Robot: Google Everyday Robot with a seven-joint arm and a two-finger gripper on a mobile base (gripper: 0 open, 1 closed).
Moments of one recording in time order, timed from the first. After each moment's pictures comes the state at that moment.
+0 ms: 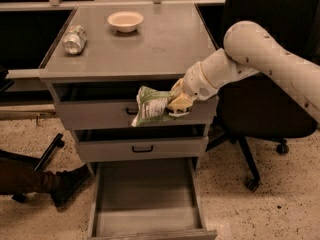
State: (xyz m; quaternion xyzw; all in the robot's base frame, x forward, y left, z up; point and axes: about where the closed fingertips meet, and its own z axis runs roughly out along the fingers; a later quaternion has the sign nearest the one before) arm 0.603 -0.039 0.795 -0.65 0.66 0.20 0.31
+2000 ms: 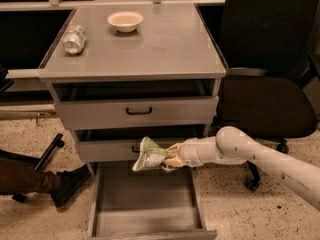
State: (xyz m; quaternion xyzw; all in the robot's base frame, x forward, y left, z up) arm 0.583 -0.030 0.539 -0.55 0.68 0.29 0.39
